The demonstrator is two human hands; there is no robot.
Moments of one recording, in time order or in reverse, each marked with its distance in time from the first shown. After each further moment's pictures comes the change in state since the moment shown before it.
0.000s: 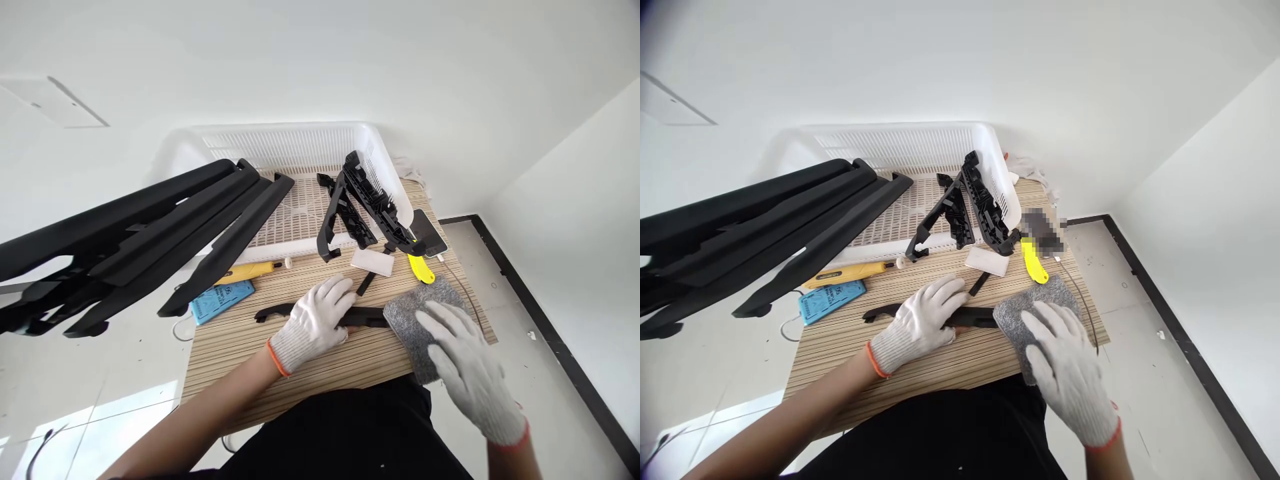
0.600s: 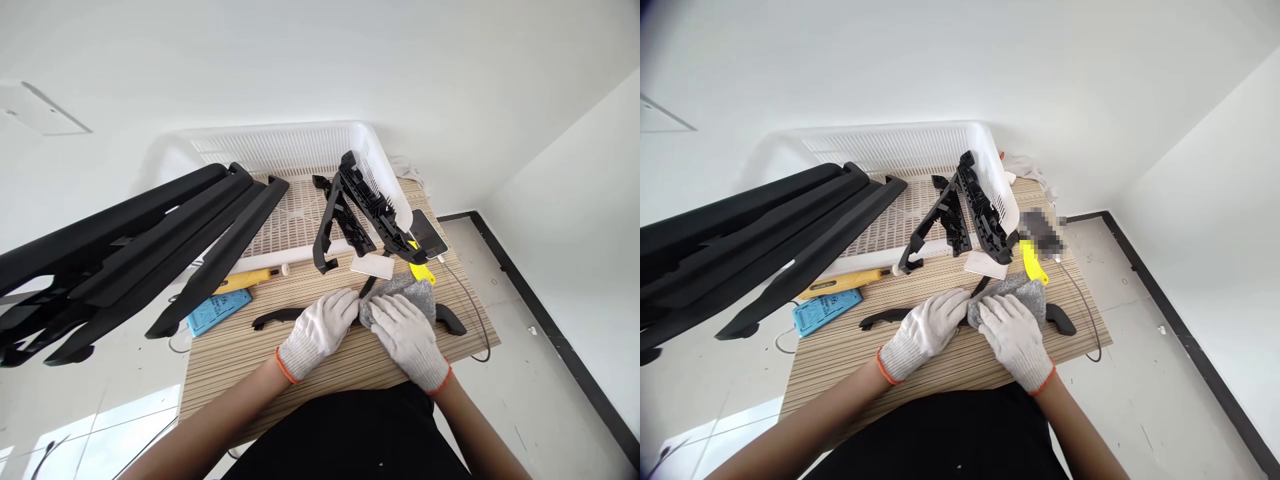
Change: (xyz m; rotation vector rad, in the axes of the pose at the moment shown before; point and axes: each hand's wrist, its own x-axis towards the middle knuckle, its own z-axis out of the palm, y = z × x) left_hand 0.001 0.001 0.019 0.149 0.152 0.162; right_hand 0.064 -0.037 0.071 0.020 0.054 -0.209
